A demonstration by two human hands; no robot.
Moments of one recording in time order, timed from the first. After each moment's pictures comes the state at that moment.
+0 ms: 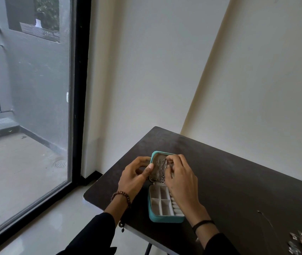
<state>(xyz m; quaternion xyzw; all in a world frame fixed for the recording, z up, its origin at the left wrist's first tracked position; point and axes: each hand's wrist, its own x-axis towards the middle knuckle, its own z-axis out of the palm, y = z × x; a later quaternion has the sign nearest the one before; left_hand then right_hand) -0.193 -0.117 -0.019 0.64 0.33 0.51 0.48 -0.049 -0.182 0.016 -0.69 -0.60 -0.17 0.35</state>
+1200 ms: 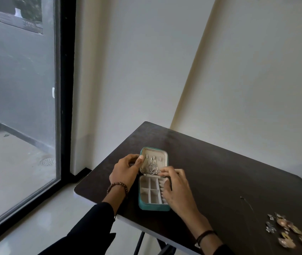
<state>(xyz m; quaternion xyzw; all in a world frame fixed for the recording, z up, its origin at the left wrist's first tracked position) -0.184 -0.118 -0.016 0.63 0.51 0.43 0.41 -0.036 -0.233 -0.003 -0.73 -0.60 0.01 0.33</state>
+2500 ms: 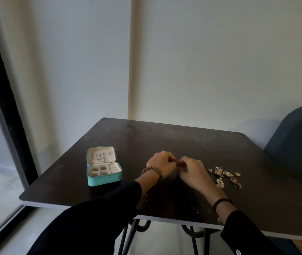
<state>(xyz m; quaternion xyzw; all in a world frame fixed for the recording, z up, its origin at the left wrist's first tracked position) 0.014 -0.261 0.037 0.87 0.31 0.19 0.33 0.113 -0.368 0.027 -0.84 -0.48 0.01 0.26</state>
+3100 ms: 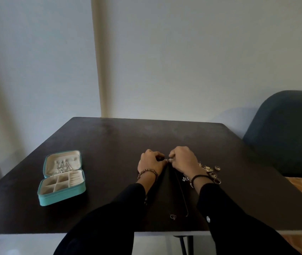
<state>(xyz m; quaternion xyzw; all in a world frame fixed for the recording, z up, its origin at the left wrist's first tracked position) 0.112 -0.249 -0.021 0.86 0.36 0.23 0.30 0.197 -0.349 0.025 -0.89 -0.41 0.01 0.19</state>
